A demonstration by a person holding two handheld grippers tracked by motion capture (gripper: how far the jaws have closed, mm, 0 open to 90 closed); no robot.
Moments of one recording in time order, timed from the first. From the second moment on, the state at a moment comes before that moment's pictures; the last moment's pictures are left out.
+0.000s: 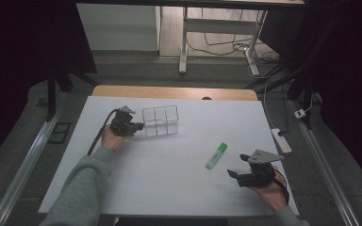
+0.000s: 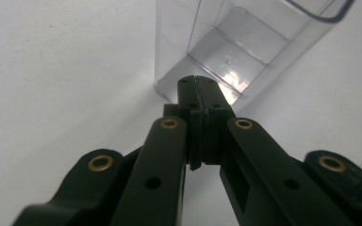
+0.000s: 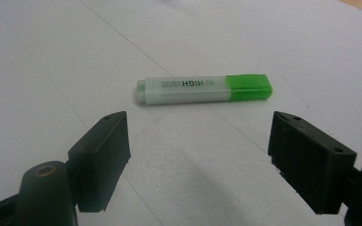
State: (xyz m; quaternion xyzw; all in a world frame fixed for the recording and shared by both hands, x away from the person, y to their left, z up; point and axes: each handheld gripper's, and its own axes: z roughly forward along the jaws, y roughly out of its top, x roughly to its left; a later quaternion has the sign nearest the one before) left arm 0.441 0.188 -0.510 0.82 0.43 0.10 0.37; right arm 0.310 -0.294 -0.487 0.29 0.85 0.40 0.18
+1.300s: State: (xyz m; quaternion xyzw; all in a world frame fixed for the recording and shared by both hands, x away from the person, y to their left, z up) left arm 0.482 0.138 -0.507 0.82 0.43 0.08 0.37; right arm 0.312 -0.295 -0.493 0.29 0.85 0.39 0.18
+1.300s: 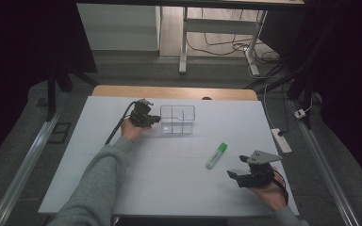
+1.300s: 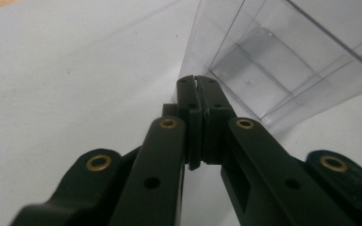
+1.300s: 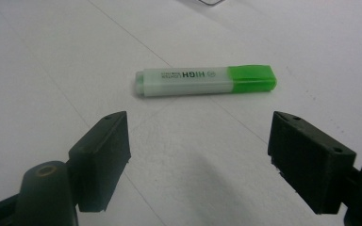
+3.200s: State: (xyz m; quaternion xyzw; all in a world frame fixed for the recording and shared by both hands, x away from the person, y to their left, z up) left arm 0.292 0.223 -0.503 0.82 0.40 0.14 0.38; right arm 0.315 -0.304 -0.493 0.30 0.84 0.40 0.19
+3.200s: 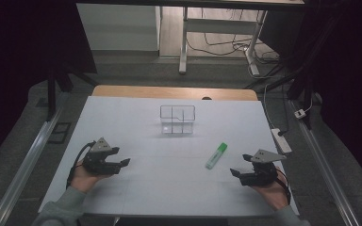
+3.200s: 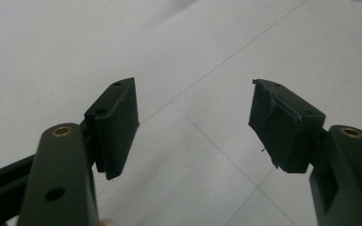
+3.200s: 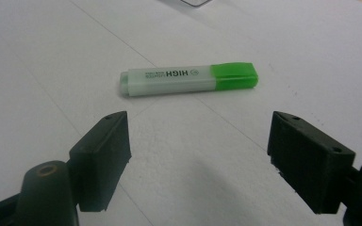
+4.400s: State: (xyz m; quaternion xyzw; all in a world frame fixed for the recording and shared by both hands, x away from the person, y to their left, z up) left arm 0.291 0.221 -0.504 0.83 0.40 0.14 0.37; right arm 0.386 -0.288 -0.471 0.37 0.84 0.35 0.17
